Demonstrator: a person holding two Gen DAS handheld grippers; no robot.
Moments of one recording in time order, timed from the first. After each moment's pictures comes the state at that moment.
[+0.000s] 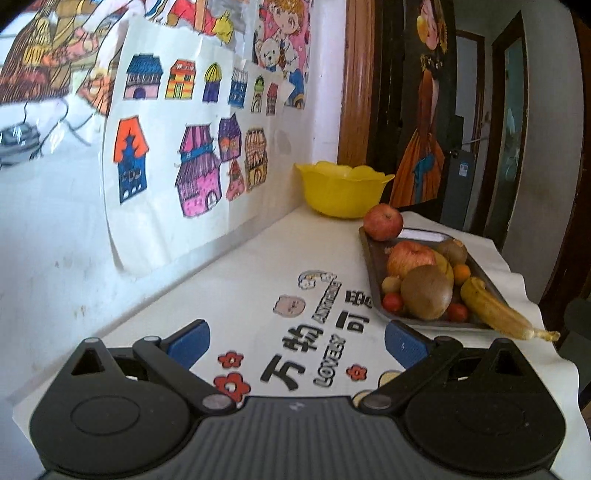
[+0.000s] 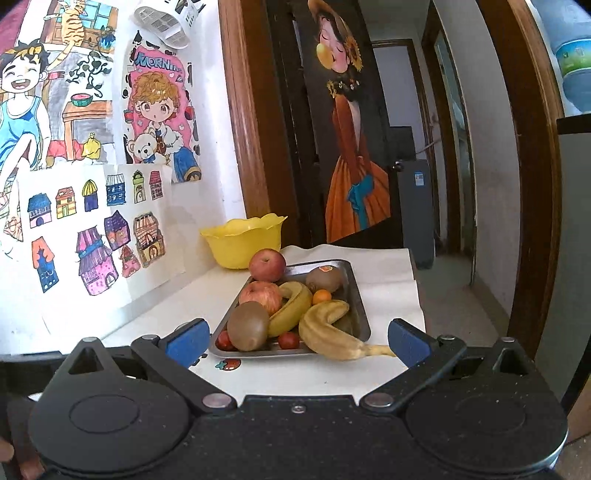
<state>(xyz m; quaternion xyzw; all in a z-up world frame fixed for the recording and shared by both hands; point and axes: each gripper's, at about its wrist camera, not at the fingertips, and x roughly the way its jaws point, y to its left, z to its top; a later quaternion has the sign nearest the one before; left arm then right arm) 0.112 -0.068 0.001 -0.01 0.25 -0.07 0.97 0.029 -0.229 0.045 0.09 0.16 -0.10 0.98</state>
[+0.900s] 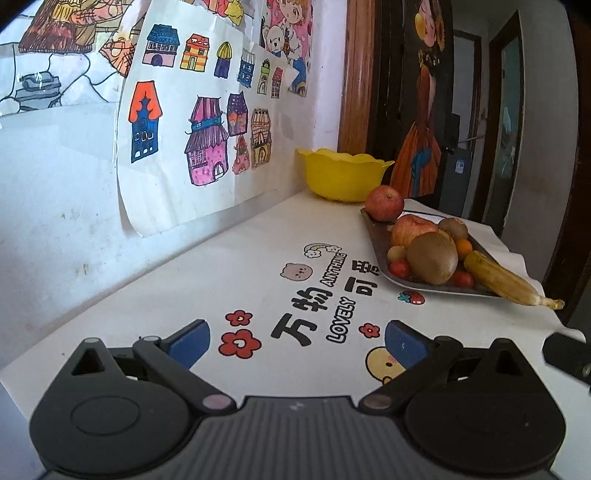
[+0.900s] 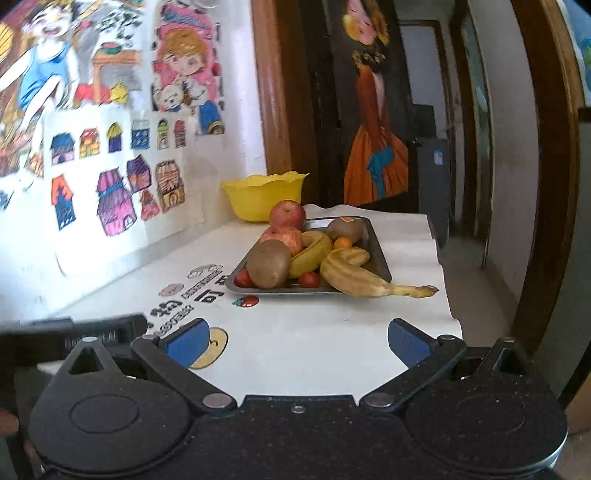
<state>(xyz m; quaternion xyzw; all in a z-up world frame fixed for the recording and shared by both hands) 0.097 -0.053 -0.031 -0.01 0.25 -0.08 0.97 0.017 -0.203 0.010 0.05 0.21 -0.08 0.97</state>
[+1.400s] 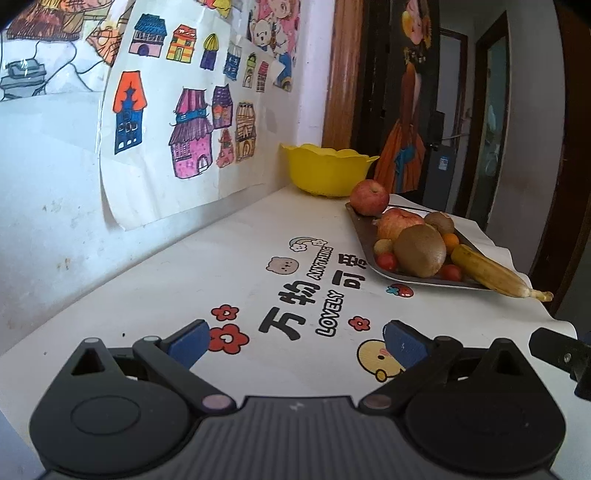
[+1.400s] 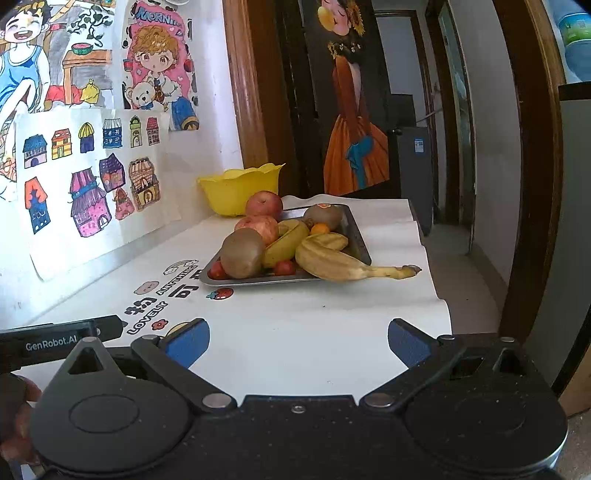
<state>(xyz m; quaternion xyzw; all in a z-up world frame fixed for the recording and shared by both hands) 0.099 -0.051 -0.039 -0.01 0.25 -0.11 0.96 0.023 -0.221 -0.008 0.08 0.21 -0.11 0.97</state>
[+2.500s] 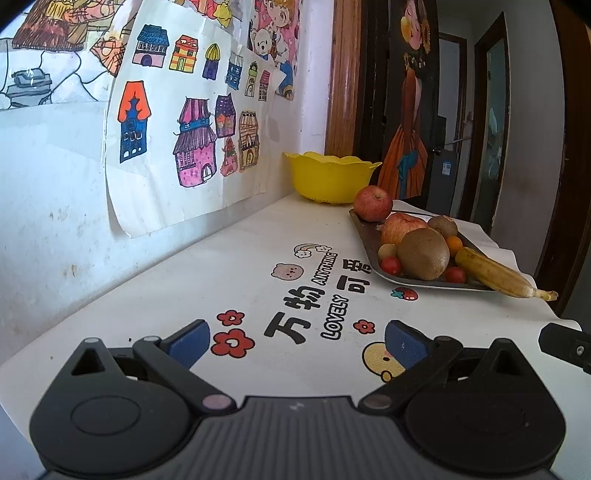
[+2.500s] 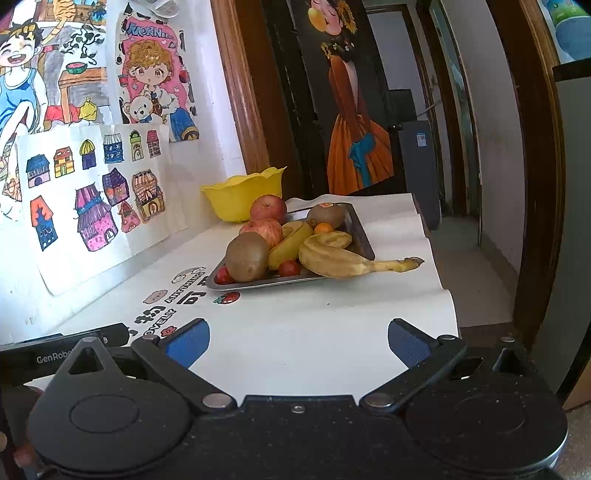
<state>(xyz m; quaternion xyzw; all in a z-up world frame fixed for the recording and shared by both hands) 0.095 -0.051 -0.039 -0.01 0.23 -0.10 0.97 0.018 -0.229 -0.010 0.12 0.20 -0.09 0.97</state>
